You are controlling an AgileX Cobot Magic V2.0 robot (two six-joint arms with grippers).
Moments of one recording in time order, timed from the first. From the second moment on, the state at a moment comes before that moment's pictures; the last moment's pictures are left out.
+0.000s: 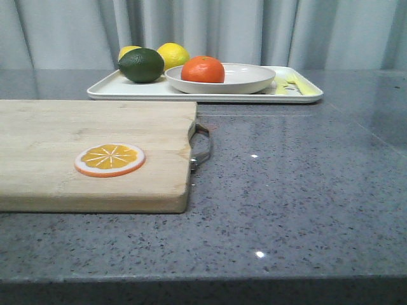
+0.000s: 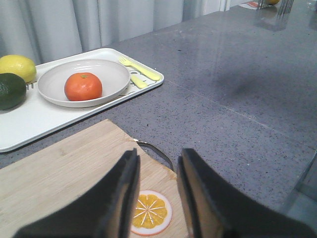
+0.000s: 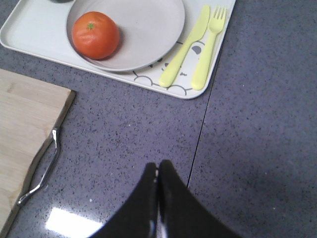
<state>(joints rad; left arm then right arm) -0.74 0.57 -0.62 -0.14 0.36 0.06 0.14 1.25 -1.45 0.24 1.03 -0.12</state>
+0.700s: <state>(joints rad) -0.74 0.57 -0.62 -0.16 0.36 0.06 0.14 0.55 -0.69 0.24 0.69 -0.17</state>
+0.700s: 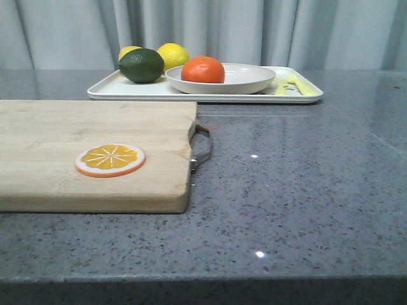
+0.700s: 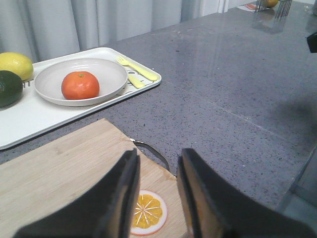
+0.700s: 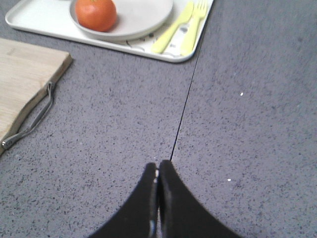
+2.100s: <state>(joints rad) -0.74 0.57 -0.62 -0.15 0.36 0.06 0.14 0.31 -0.52 0.31 0.66 -0.18</state>
